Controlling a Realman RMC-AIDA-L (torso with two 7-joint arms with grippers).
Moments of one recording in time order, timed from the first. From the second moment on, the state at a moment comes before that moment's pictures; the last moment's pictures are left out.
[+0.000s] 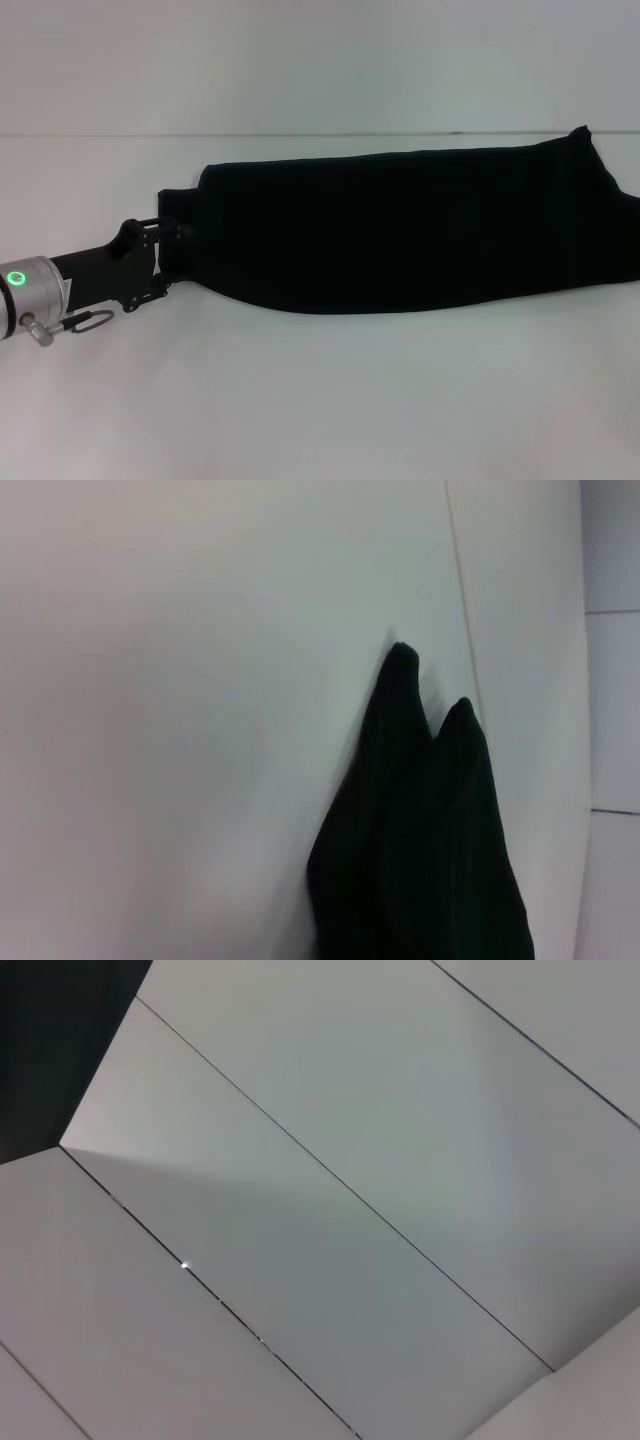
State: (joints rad) left arm -0.61 -2.05 0.41 0.42 2.15 1.09 -2.72; right arm 0.43 2.01 -0.34 -0.42 -1.50 -1.52 1.69
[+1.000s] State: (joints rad) left arm -0.54 -2.05 0.42 0.48 2.20 1.23 -2.76; right arm 0.43 2.01 -0.34 -0.43 -1.49 -1.51 1.69
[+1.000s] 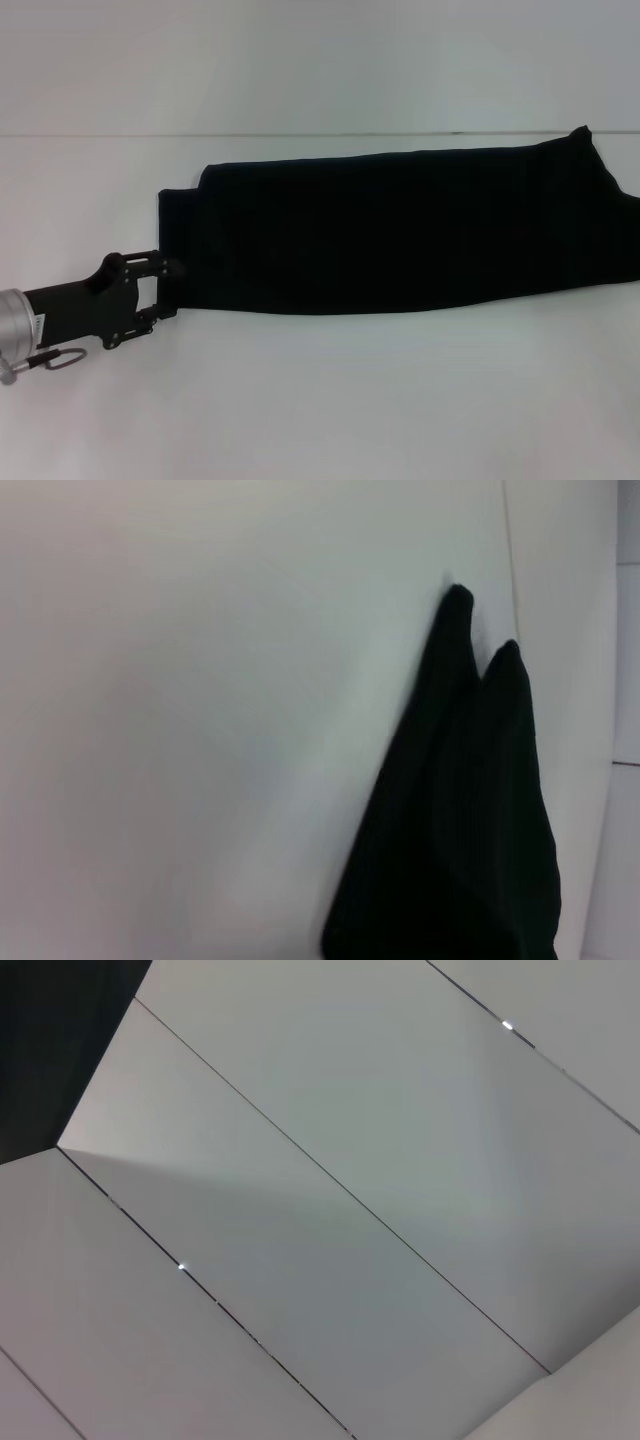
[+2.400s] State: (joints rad) left arm -0.58 -2.03 0.45 0.48 2.17 1.27 -2.74; right arm 0.43 2.01 -0.34 -0.42 -1.50 -1.50 1.69
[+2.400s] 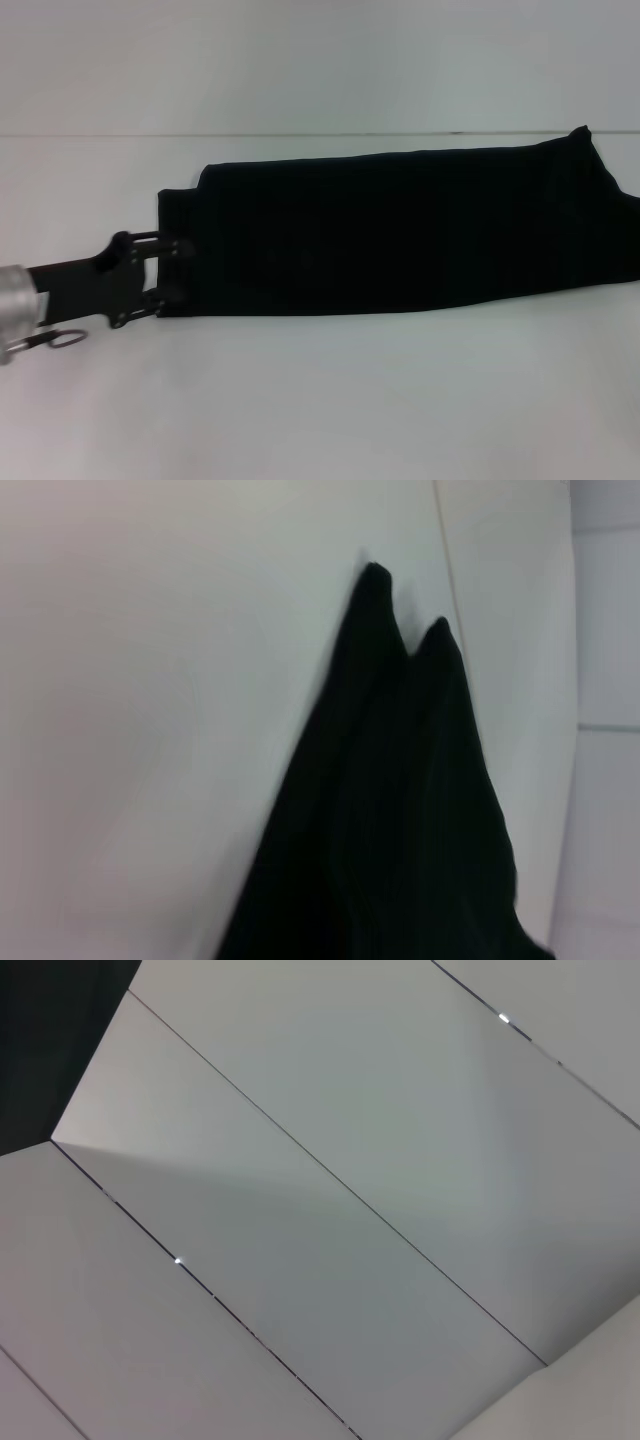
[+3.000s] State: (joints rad) left arm -0.51 -2.02 0.40 0.55 2.27 1.31 -2.83; right arm 0.43 2.02 -0.35 -0.42 -1.50 -1.50 1.69
